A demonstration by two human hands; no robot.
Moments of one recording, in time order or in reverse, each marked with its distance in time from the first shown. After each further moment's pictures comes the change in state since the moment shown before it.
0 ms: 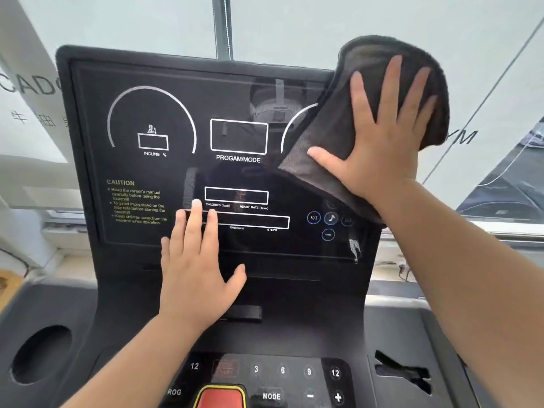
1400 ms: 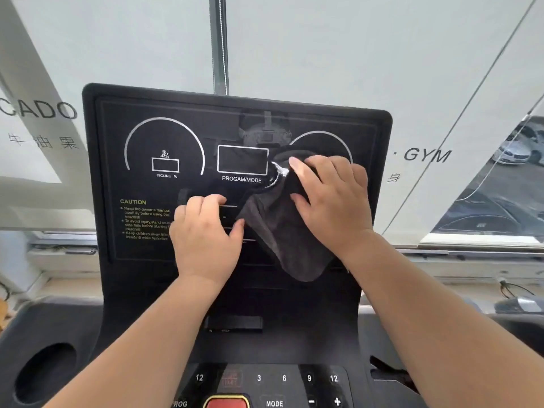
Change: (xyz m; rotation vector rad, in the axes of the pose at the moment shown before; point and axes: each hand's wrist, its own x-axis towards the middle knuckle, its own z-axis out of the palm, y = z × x) left_hand 0.061 0.022 -0.034 -0.236 0.323 -0.062; right_hand -0.050 -0.050 -0.011 0.084 0.146 -0.255
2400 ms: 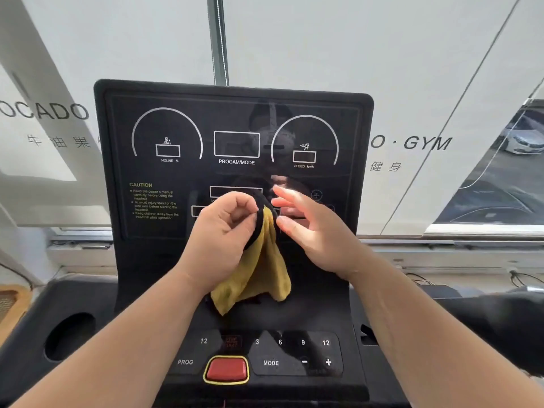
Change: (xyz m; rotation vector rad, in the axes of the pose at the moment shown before) left_hand -0.042 0.042 -0.063 -0.928 -0.430 -0.042; right_hand -0.058 -0.026 -0.067 1.069 -0.595 0.353
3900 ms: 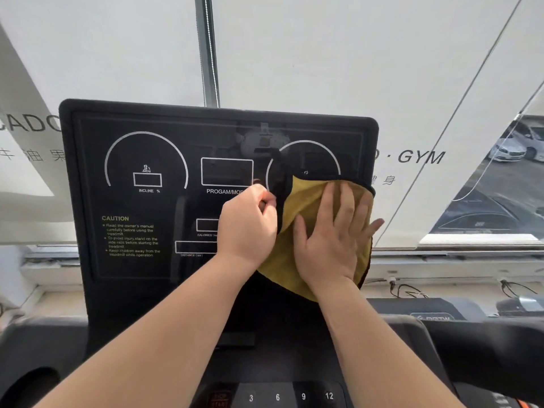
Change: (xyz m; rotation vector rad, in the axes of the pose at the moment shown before) left_hand 0.102 -0.023 0.043 0.522 0.206 0.047; right_hand 0.064 0.059 0.025 -0.691 0.721 0.246
